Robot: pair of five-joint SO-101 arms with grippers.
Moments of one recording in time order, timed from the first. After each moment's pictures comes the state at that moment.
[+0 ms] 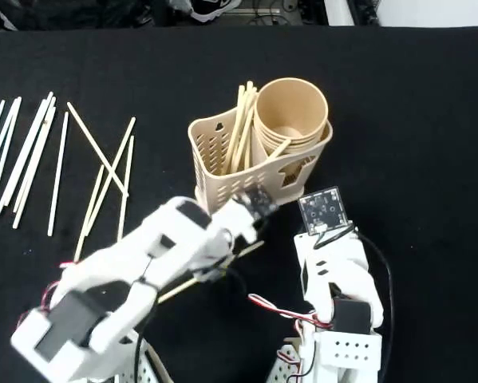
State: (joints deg) left arm 31.4 -7.5 44.4 55.1 -19.6; right arm 5.1 -103.1 97.0 53.2 22.2
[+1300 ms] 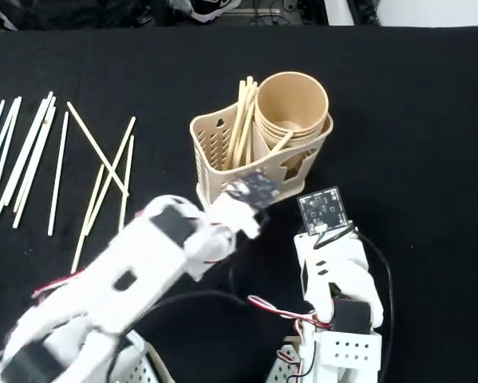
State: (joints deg) left arm 33.7 -35.5 42.0 72.1 -13.3; right arm 5.1 -103.1 97.0 53.2 22.2
